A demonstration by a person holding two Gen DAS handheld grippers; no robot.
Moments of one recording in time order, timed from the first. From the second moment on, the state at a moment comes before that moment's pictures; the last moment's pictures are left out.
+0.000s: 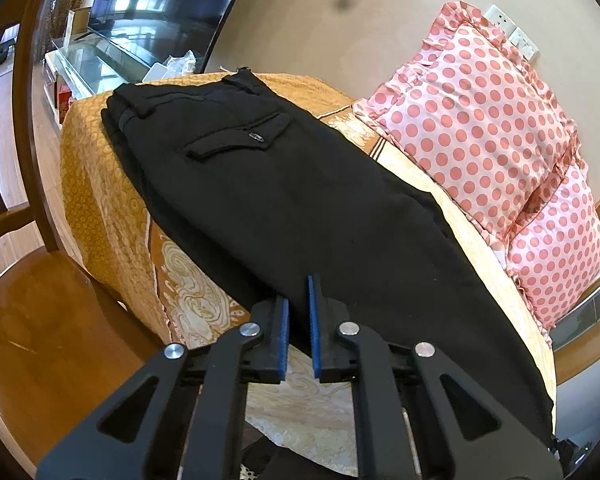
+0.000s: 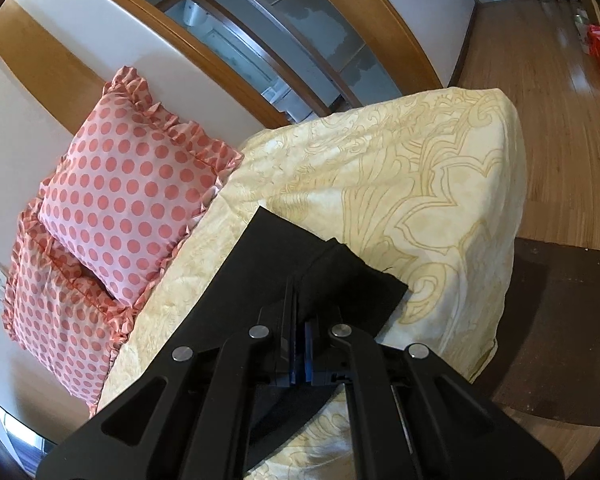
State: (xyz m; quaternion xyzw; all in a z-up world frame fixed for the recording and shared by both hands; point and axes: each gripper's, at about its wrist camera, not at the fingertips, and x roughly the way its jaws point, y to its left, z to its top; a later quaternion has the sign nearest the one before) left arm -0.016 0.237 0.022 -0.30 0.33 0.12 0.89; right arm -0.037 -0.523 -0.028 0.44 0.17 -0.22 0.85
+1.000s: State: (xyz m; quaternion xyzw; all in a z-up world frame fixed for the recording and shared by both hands) left arm 0.030 0.124 0.020 -0.11 0.34 -0.05 0.93; right arm 0.072 -0.196 -0.017 -0.03 0.31 0.15 0.94
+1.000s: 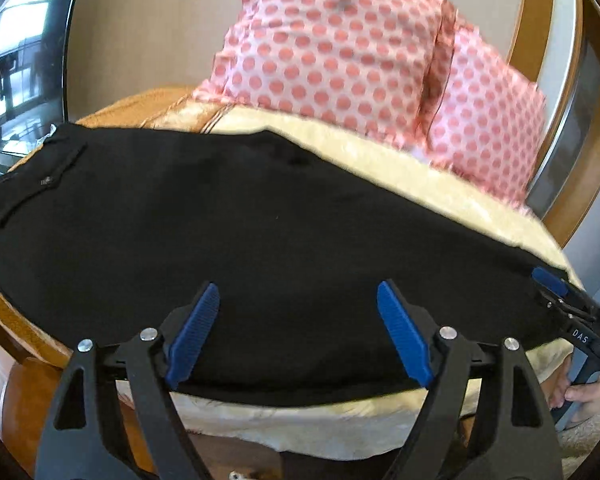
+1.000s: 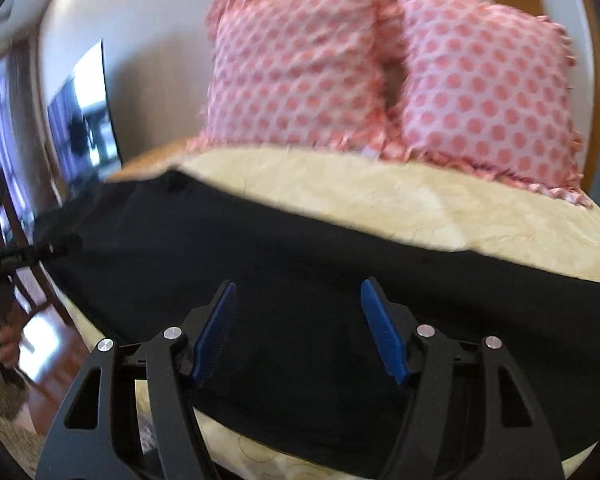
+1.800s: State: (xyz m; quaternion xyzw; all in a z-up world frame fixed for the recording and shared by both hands) left arm 0.002 0.143 0.007 -0.13 0.28 -0.14 0.94; right arm 0.217 -0.034 0.030 -0.20 0.35 0.36 0.84
